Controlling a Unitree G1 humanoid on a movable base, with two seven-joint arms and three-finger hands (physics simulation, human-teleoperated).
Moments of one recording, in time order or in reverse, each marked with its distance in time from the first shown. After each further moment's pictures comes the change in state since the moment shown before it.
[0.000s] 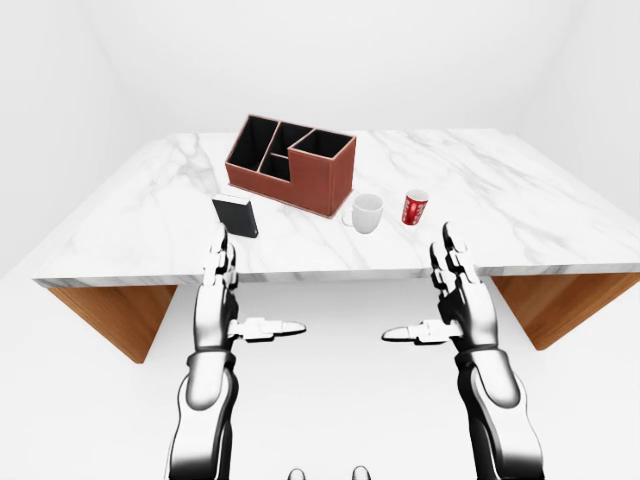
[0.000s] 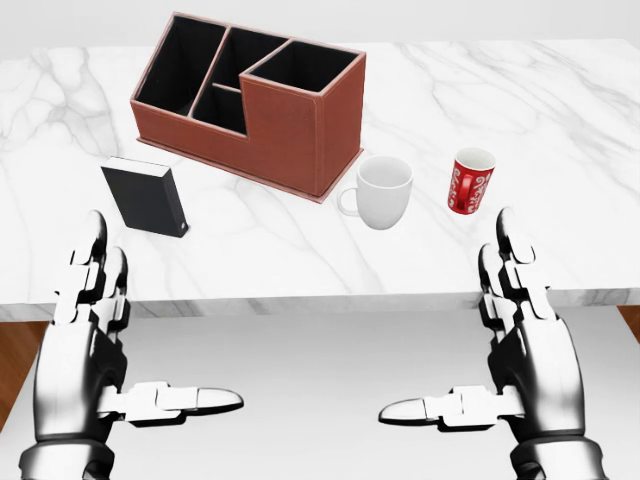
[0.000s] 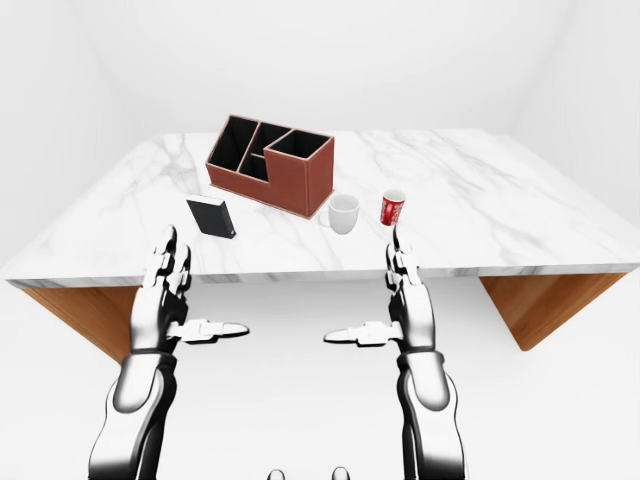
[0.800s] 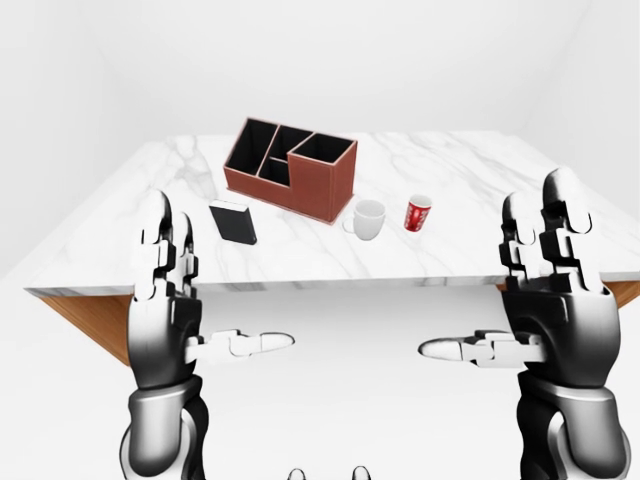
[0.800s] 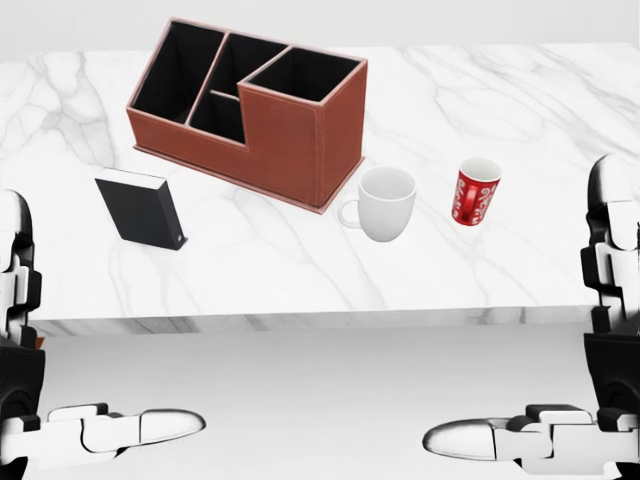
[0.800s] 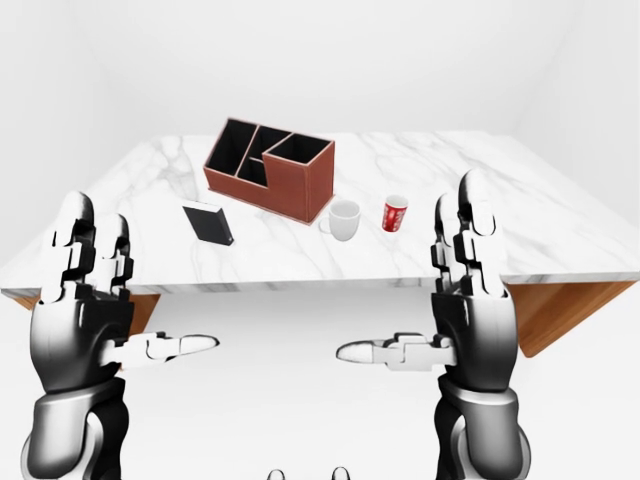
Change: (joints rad) left arm 0.123 -0.005 0.015 -0.432 0.025 0.000 -0.014; right arm 0.086 -0.003 -0.062 -0.482 0.027 0.000 0.016
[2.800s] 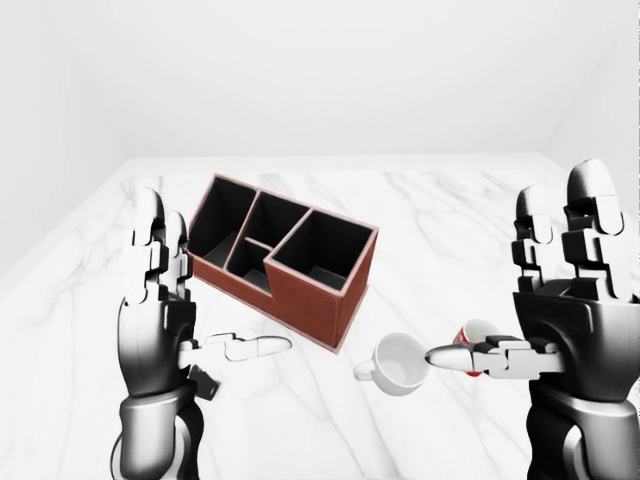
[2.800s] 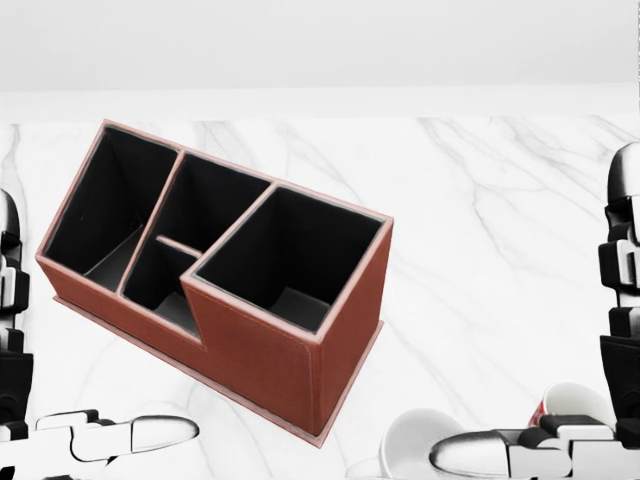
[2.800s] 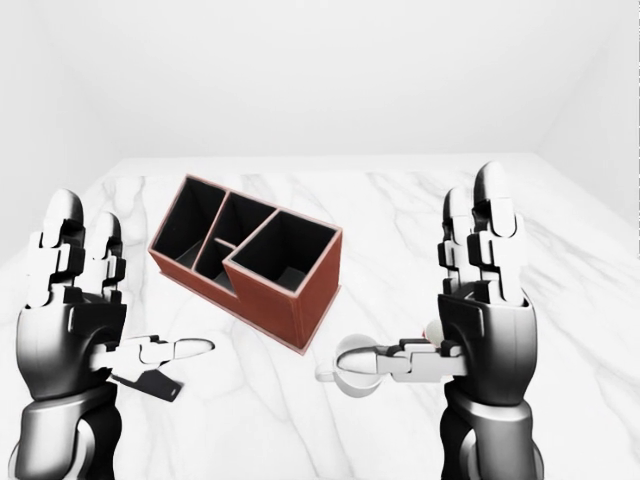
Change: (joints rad) left arm 0.018 0.004 0.010 -0.037 0.001 0.000 -0.009; right arm 0.015 0.013 -0.010 -0.066 0.033 0.000 0.009
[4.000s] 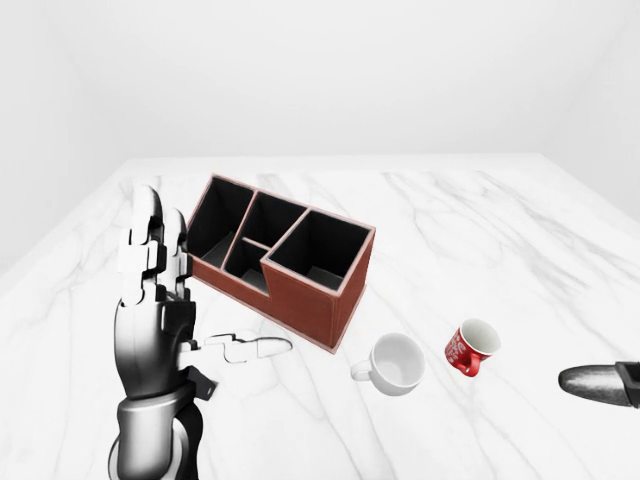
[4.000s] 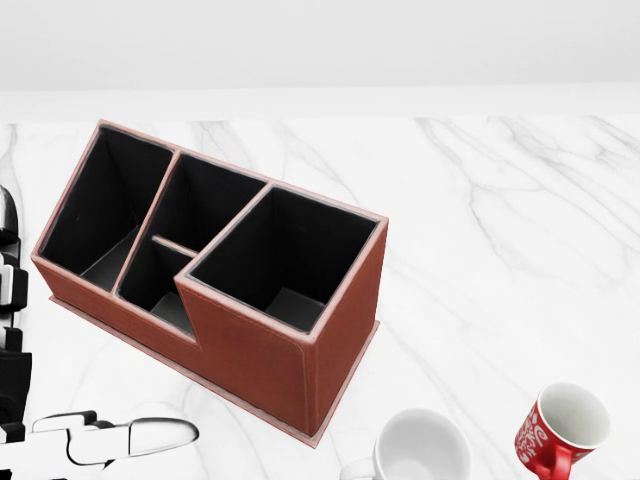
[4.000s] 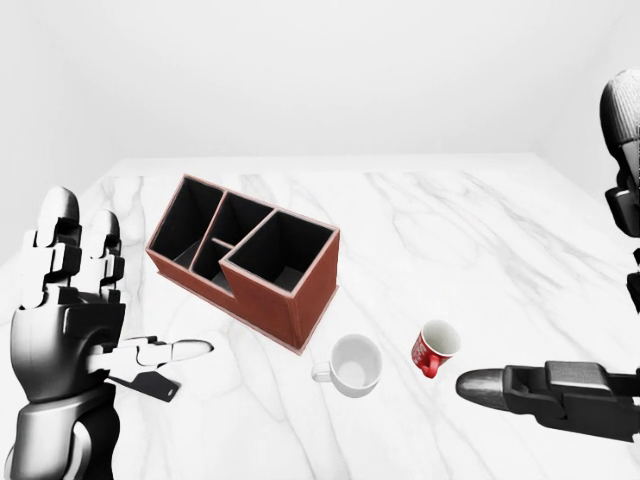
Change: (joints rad) left arm -0.001 -0.005 0.000 -0.015 -0.013 0.000 -0.010; right arm -0.142 -0.489 -0.748 -0.088 0.278 0.000 0.328
